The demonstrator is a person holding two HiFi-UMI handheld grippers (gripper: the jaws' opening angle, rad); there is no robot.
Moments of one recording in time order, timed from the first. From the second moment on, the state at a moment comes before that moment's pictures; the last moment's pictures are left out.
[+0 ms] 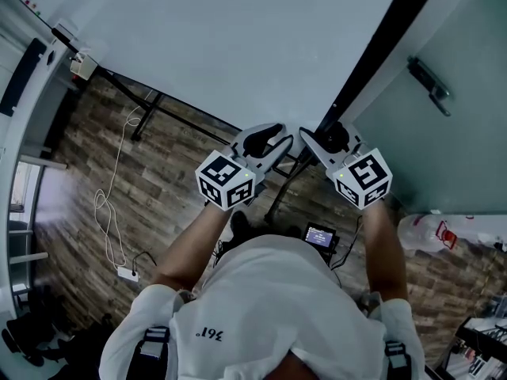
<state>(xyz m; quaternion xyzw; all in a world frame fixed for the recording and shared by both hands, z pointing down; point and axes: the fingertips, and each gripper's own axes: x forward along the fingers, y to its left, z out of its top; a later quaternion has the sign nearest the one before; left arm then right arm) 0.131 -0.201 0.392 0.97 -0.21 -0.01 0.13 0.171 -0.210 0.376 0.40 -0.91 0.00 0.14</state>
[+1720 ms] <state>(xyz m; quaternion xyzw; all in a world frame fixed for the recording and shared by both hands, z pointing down) 0.140 -0.156 0.392 0.97 -0.19 -0.01 0.15 0.237 -0.149 0.369 0.41 -0.90 0.01 0.15</state>
